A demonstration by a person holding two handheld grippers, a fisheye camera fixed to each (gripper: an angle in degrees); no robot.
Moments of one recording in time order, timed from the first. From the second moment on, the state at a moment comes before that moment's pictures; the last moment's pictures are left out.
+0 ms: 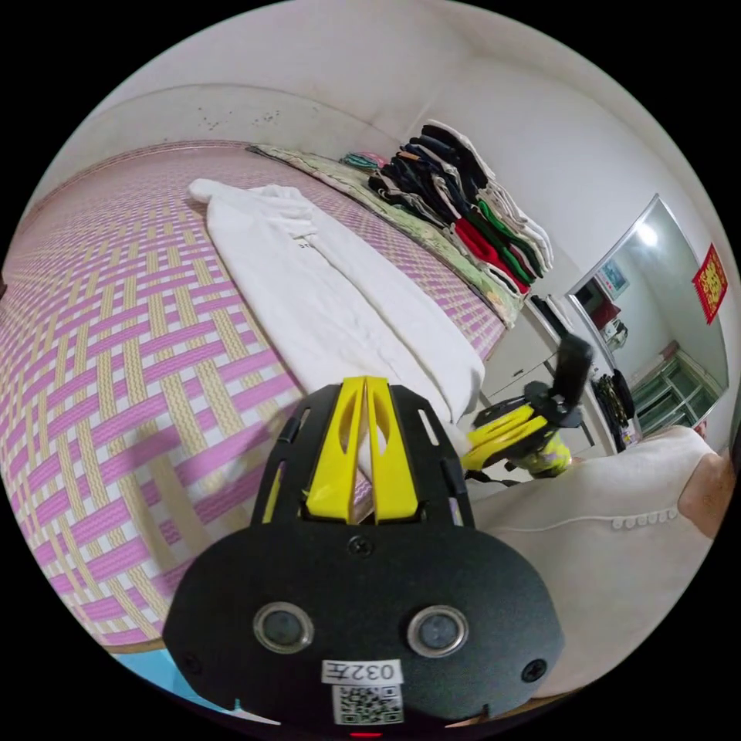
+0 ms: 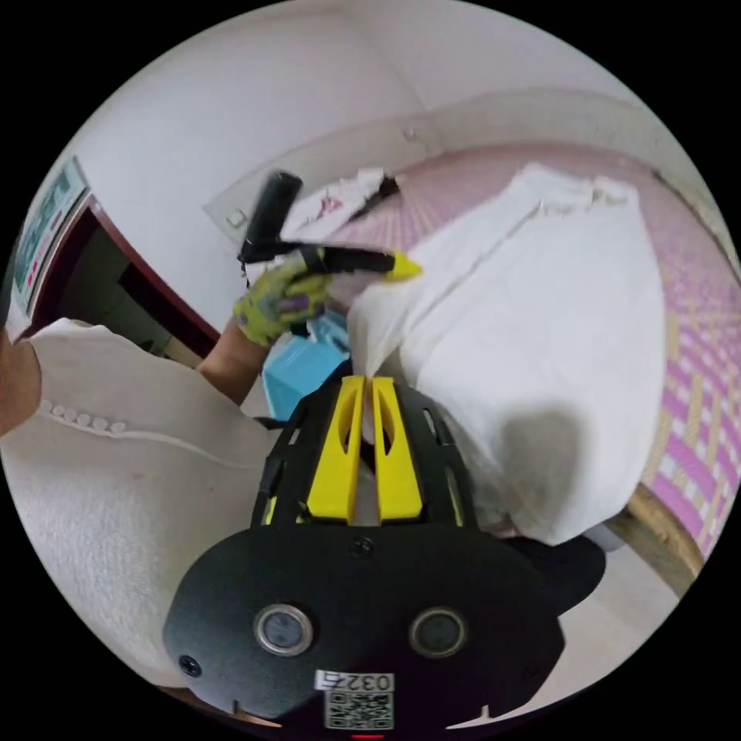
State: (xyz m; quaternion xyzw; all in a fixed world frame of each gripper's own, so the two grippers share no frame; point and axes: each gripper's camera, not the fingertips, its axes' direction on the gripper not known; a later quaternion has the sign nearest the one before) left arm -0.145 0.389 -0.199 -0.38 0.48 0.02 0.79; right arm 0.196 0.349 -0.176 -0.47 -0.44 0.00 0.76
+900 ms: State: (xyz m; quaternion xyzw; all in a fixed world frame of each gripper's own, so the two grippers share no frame) left arm -0.124 0.393 -0.216 -0.36 0.49 0.02 0.79; right arm 0.137 0.244 0.005 -0.53 -0.32 -0.03 0.78
